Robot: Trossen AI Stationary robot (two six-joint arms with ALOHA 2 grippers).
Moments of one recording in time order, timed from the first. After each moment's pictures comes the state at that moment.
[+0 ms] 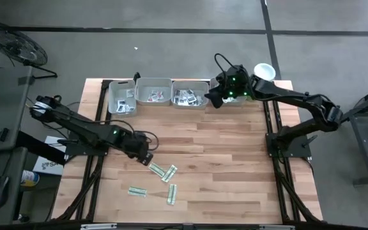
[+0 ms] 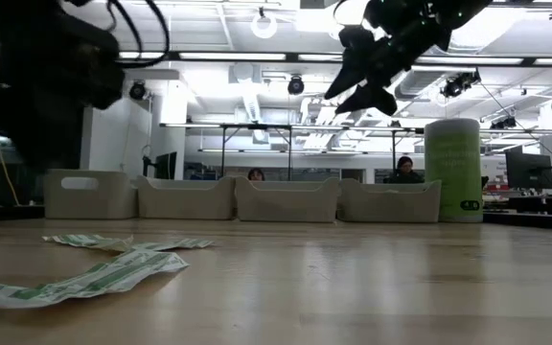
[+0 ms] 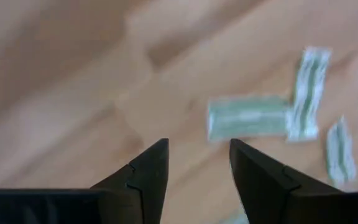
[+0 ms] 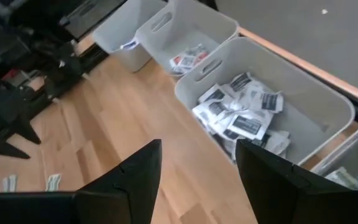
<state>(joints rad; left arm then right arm) -0.31 1.23 0.75 -0.70 -0.02 -1.33 -0.55 1.36 1.03 -0.25 -0.23 0.35</state>
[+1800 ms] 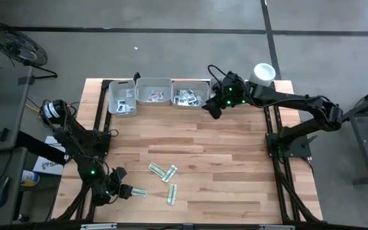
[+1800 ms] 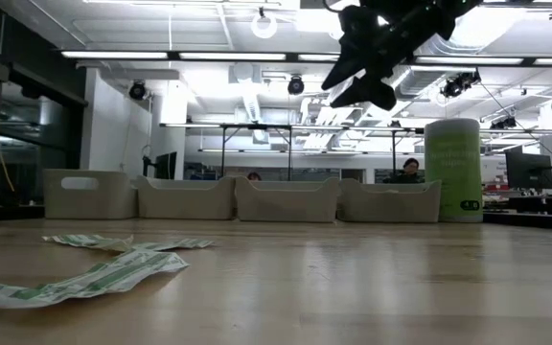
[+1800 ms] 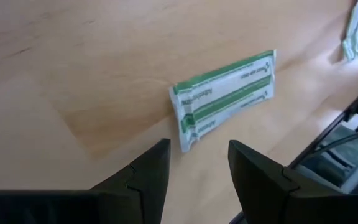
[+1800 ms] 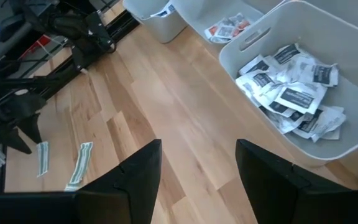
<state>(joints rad) -1.10 1.47 0.50 -0.09 -0.33 -2.26 -0.41 1.35 1.03 -0.32 -0.22 0.41</state>
